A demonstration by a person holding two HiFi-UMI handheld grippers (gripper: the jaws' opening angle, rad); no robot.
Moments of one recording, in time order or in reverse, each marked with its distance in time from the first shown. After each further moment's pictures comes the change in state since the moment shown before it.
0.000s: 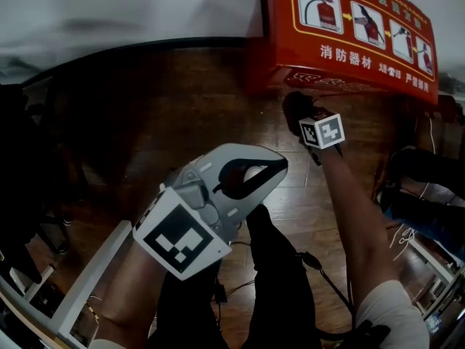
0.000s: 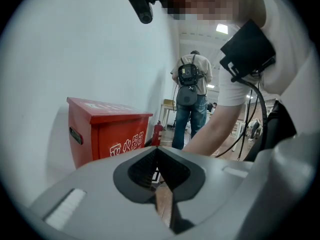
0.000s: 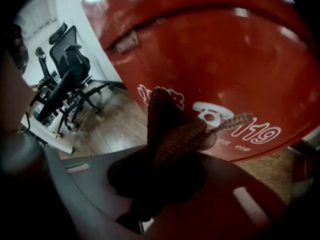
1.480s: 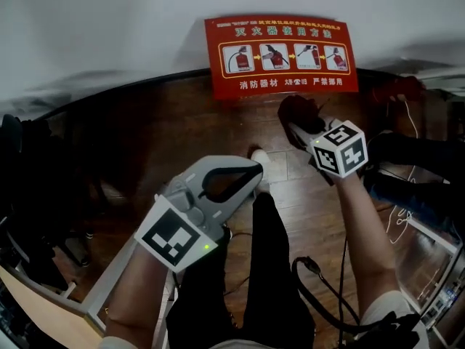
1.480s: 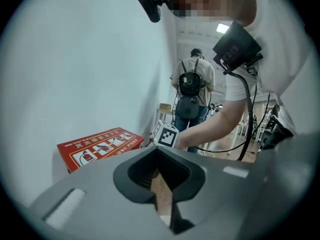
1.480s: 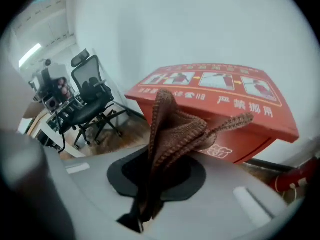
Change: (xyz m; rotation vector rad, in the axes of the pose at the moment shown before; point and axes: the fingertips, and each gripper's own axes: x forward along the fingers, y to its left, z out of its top) left arm -0.013 -0.042 0.138 0.038 0.032 -0.027; right arm -0.278 0.066 0.100 -0.059 -0.182 0.048
